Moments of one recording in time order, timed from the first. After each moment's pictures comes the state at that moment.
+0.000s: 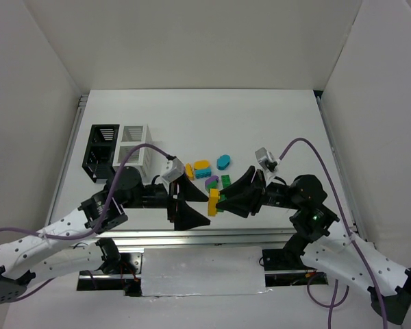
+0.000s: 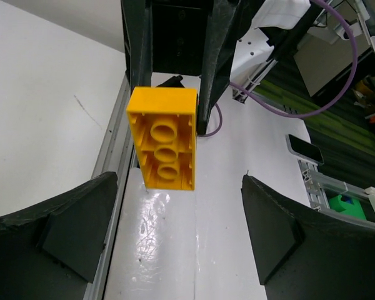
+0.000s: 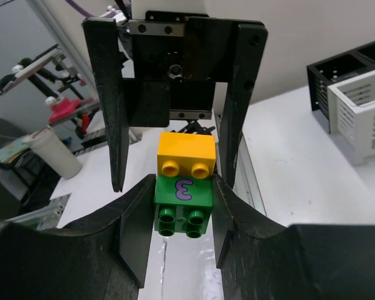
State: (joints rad) left arm -0.97 0.83 0.81 -0.02 0.54 -0.43; right arm 0.77 0.59 0.60 0.24 -0.66 0.54
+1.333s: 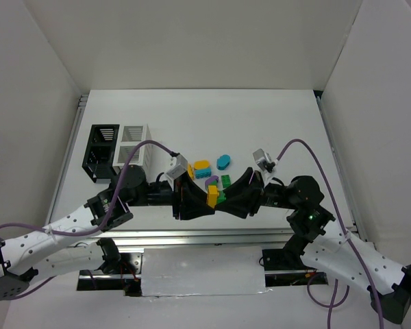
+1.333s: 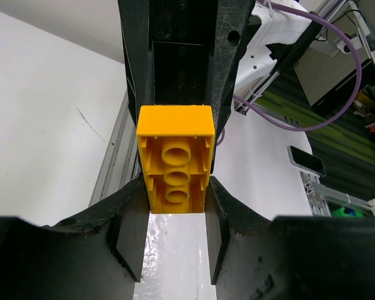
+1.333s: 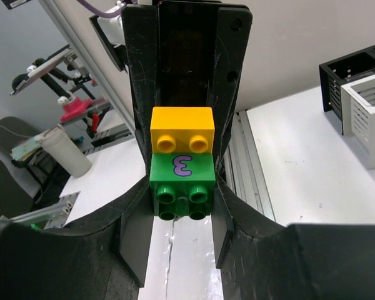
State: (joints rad) left arm -0.97 0.89 0.82 0.07 0.53 -0.45; right arm 0.77 0.61 0.55 0.35 -0.71 0.59
